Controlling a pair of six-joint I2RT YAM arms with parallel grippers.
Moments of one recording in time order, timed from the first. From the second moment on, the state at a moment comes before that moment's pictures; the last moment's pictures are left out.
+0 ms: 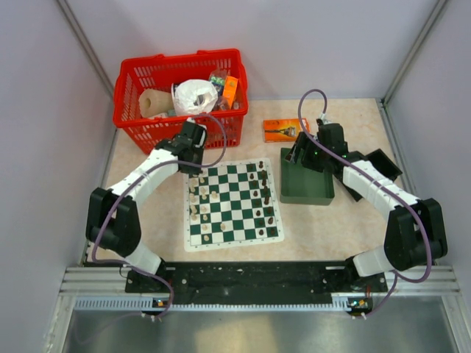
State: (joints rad) left arm -0.40 1.56 1.21 -0.68 -0.18 -0.18; right arm 0.30 1.43 1.00 -0.26 -0.14 0.57
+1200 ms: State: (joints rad) left arm -0.29 1.88 1.38 -0.70 -0.20 -0.13; right arm 0.30 1.43 1.00 -0.28 -0.14 0.56
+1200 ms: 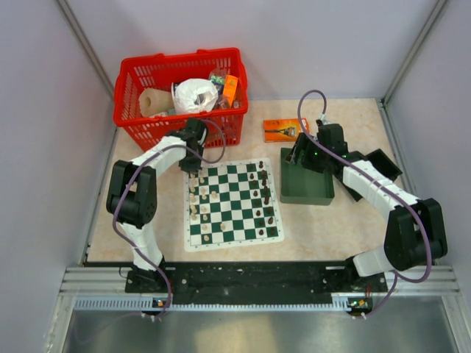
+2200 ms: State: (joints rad) left arm -0.29 1.88 1.30 -0.56 -0.23 -0.20; right arm 0.30 1.44 1.00 -0.28 -0.14 0.56
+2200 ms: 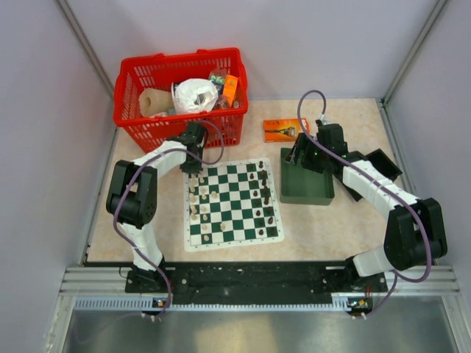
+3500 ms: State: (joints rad) left arm -0.27 1.59 1.18 -0.58 -0.08 -0.22; right arm 0.30 1.44 1.00 -0.28 -0.16 0.56
